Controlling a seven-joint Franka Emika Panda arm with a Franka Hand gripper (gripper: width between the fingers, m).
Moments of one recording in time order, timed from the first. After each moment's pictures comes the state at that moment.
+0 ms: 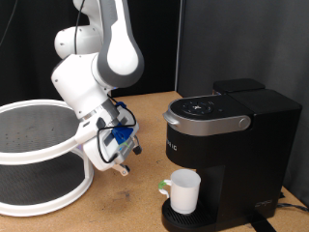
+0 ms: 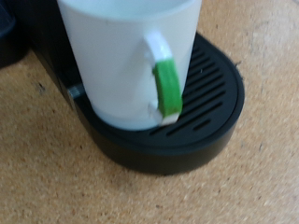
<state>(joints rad) 0.35 -0.02 -0.41 -2.70 1.46 2.61 -1.55</state>
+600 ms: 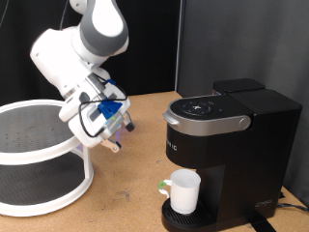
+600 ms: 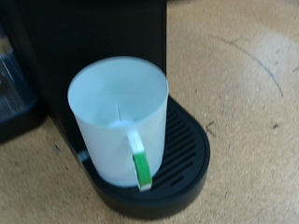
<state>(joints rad) 0.25 -0.25 -0.45 -2.73 1.14 2.51 -1.29</state>
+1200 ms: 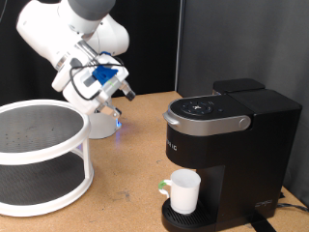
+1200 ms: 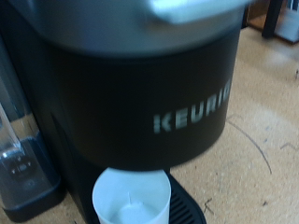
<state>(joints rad) 0.19 -0.45 -0.44 -2.72 0.99 2.38 -1.11</state>
